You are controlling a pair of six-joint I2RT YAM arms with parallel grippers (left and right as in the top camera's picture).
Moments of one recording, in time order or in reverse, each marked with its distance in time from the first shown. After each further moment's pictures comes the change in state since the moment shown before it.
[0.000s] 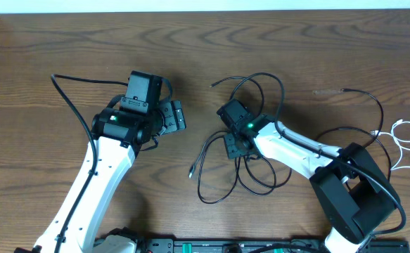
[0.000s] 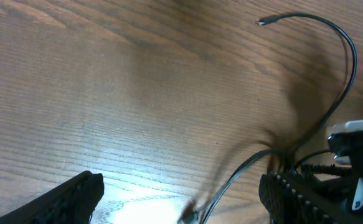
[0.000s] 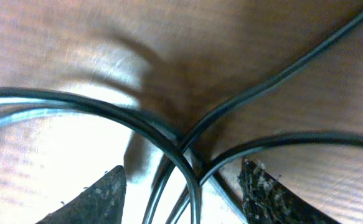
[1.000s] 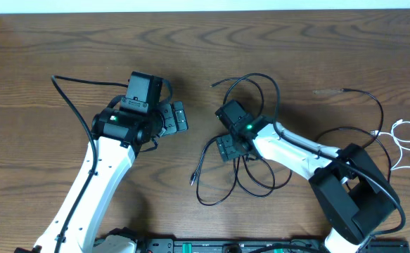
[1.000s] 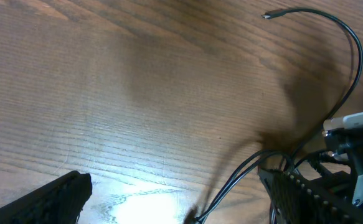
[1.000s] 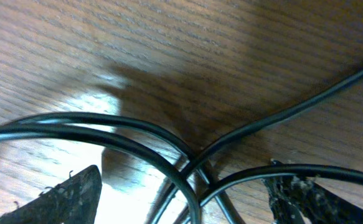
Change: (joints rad) left arm 0.000 0.000 0.000 -0.021 0.000 -0.003; right arm 0.013 -0.002 -0.010 0.051 0.010 -0.090
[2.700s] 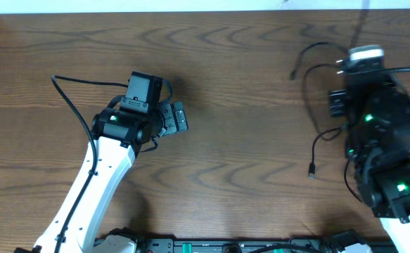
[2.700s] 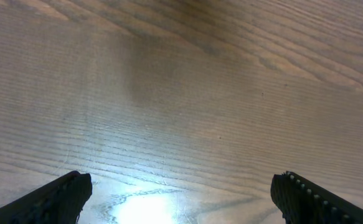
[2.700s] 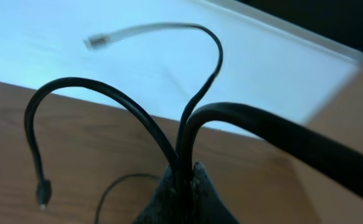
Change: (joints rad) left arm 0.000 0.000 0.000 0.000 0.000 0.000; right arm -0.426 -0.901 -0.006 0.182 0.380 -0.600
